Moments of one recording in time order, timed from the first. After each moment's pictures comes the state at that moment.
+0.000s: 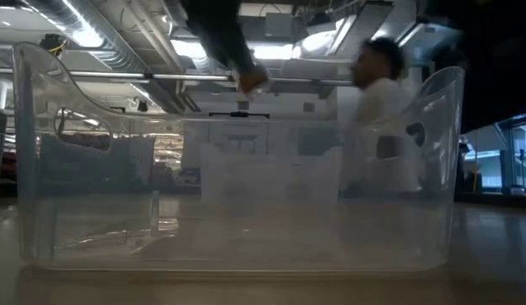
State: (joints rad) left arm -0.12 1.64 1.37 -0.70 -0.24 -0.11; right arm 0.68 1.65 0.97 -0.67 0.77 0.73
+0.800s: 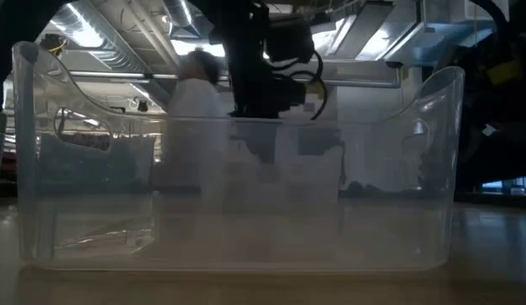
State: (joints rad) left arm 0.11 2.06 1.62 -0.83 -0.21 -0.06; right arm 0.69 1.65 0.77 -0.55 0.81 0.74
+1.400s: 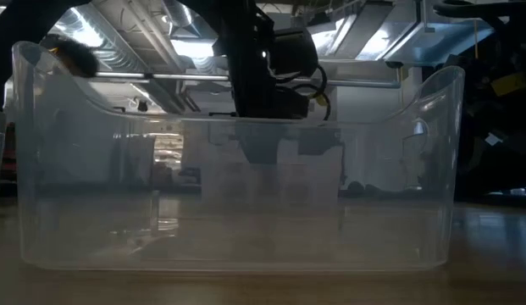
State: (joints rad) left arm 0.11 2.09 1.62 -0.83 -0.16 -0.08; right arm 0.69 1.65 0.73 -0.52 0.80 0.74
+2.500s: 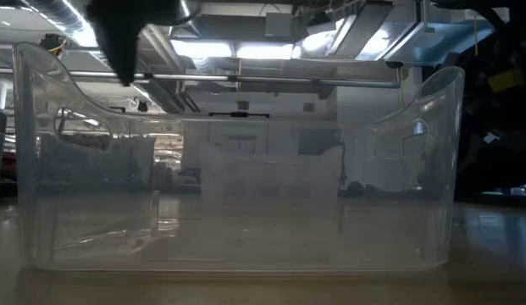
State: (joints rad) left arm -0.20 1.41 1.27 -1.32 -0.34 -0.76; right arm 0.68 1.65 0.73 -0.49 0.82 0.75
